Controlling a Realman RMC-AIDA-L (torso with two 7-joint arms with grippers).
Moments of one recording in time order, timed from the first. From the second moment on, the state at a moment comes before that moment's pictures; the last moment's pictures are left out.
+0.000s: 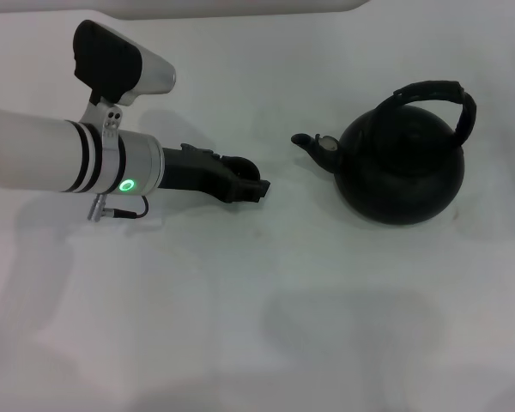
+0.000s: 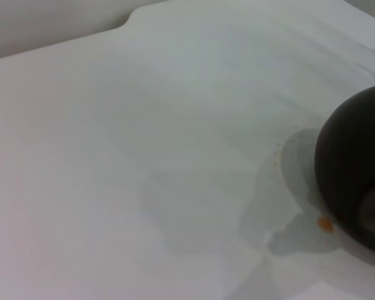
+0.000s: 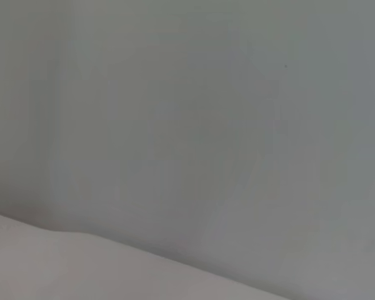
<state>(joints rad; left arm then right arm) -0.57 -2.08 -1.48 -0.75 1.84 -0.81 1.08 0.17 2.01 2.16 0.52 -0.95 0.93 -2.59</state>
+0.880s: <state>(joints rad) -0.55 -2.08 -1.48 -0.78 1.87 -0.77 1.08 0.18 2.01 2.16 0.52 -0.95 0.92 -2.59</state>
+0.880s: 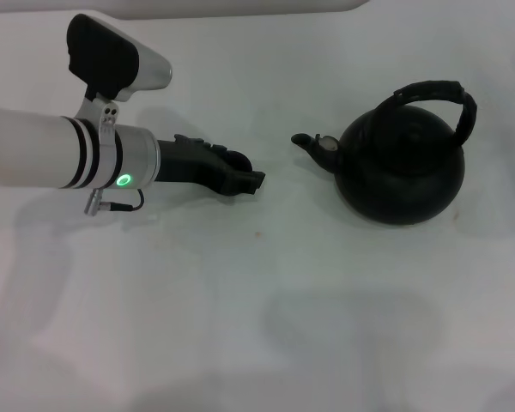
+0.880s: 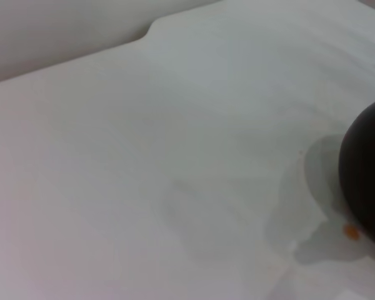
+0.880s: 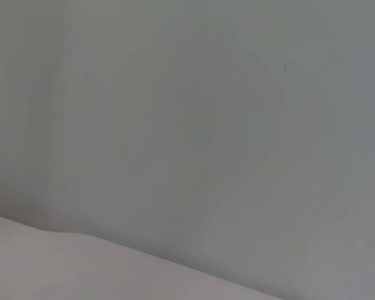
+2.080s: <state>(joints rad) -0.10 -2.08 -1.52 -1.27 1.71 -0.70 1.39 0.15 1.99 2.16 0.56 -0.95 0.92 -2.55</state>
